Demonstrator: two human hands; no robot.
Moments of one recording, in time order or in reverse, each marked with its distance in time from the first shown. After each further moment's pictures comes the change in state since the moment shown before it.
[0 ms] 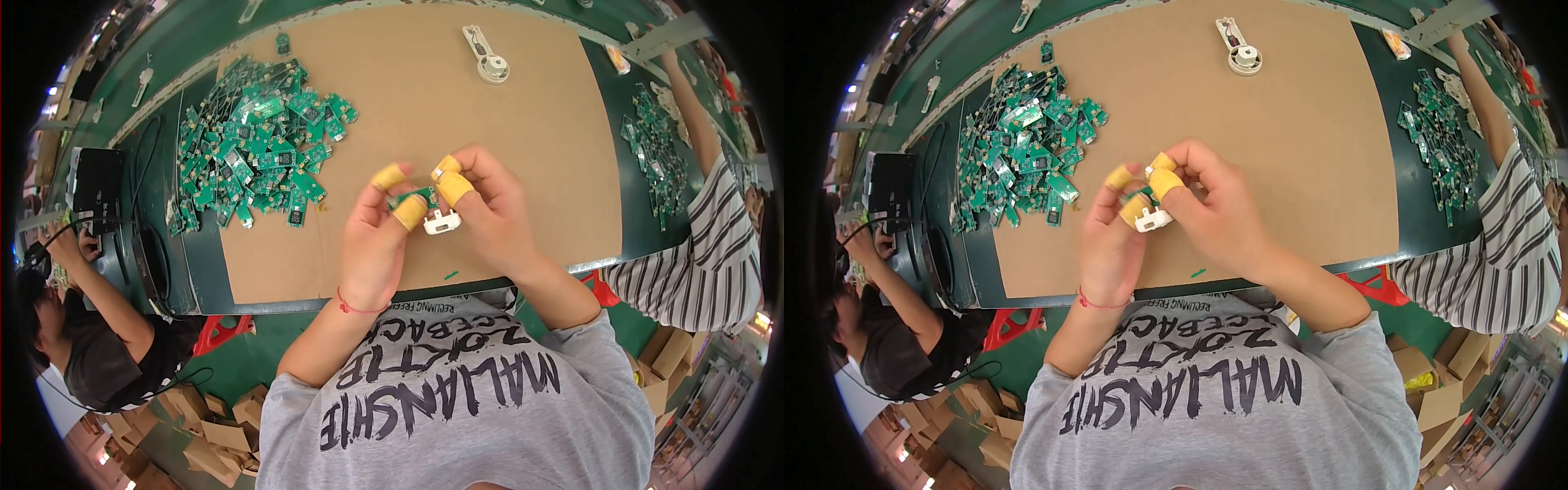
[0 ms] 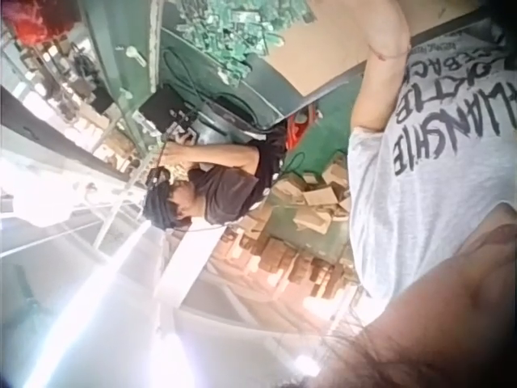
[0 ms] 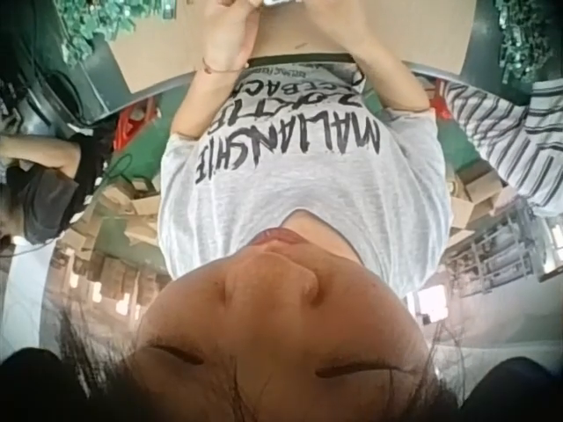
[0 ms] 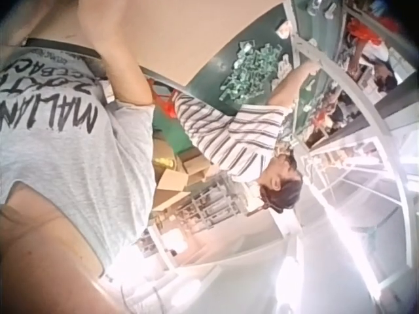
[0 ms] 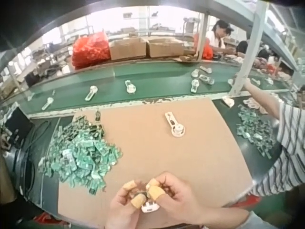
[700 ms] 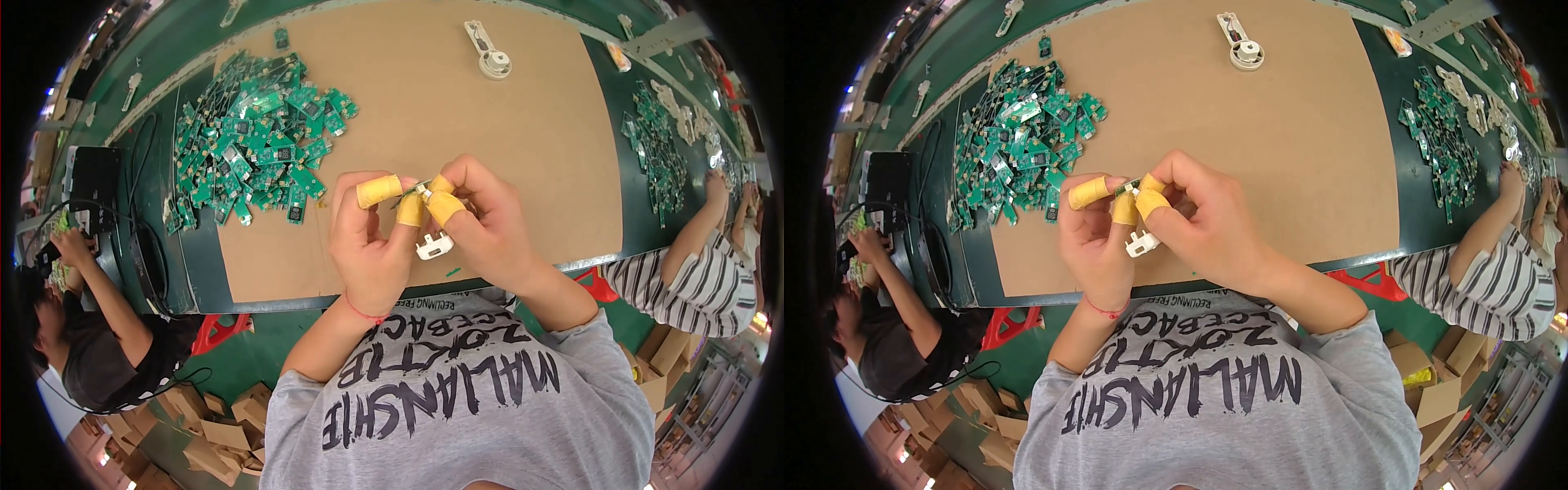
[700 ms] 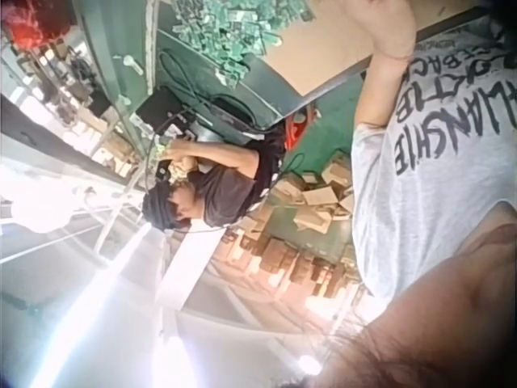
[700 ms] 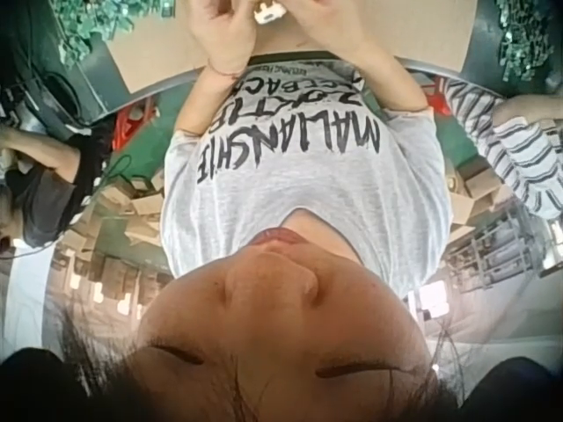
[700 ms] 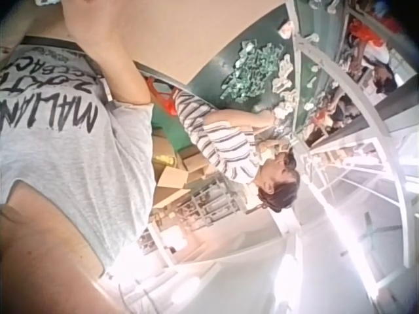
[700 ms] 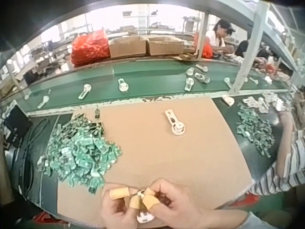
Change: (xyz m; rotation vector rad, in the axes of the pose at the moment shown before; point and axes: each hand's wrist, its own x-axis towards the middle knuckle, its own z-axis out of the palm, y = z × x) left_hand -0.002 0.002 0.006 0.681 0.069 0.616; right_hand -0.008 -0.009 0.010 -0.074 -0.043 0.089
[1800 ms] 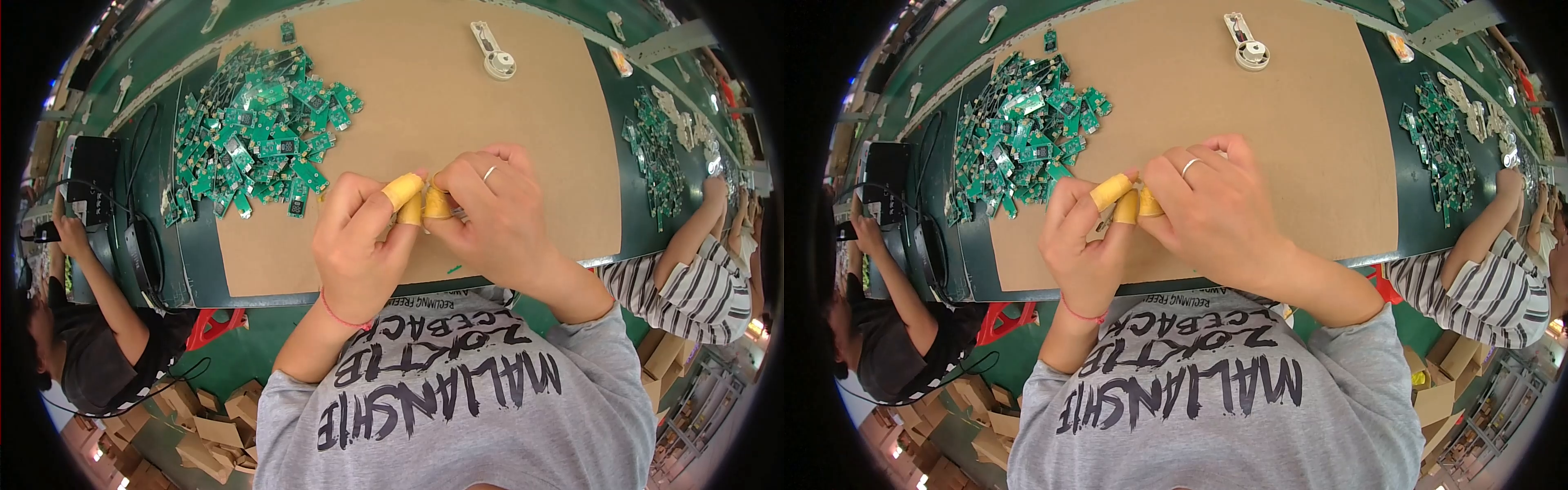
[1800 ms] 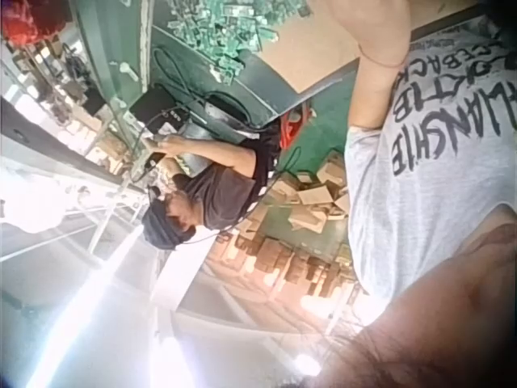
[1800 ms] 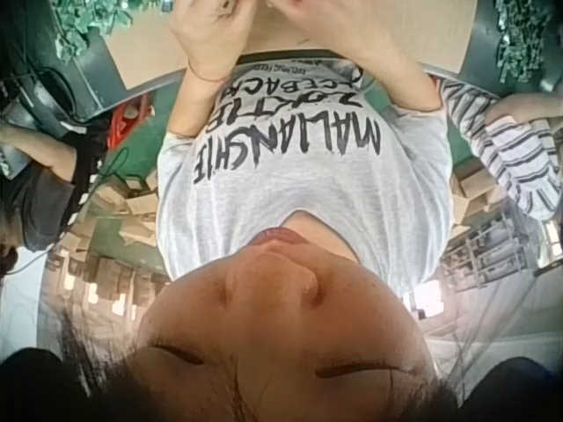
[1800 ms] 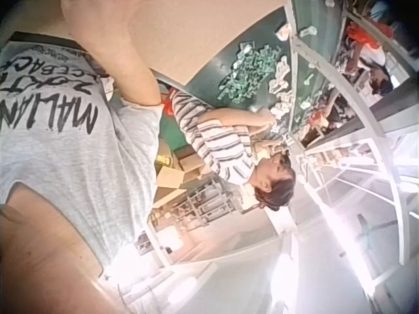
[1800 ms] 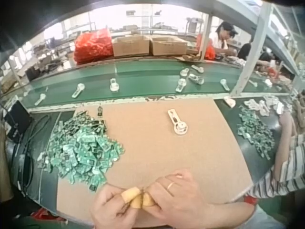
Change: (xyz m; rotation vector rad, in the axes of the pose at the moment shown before) left_hand 0.009 0.023 -0.014 0.618 -0.096 0.308; right_hand 0.012 -0.013 0.002 -1.102 0.121 -0.711
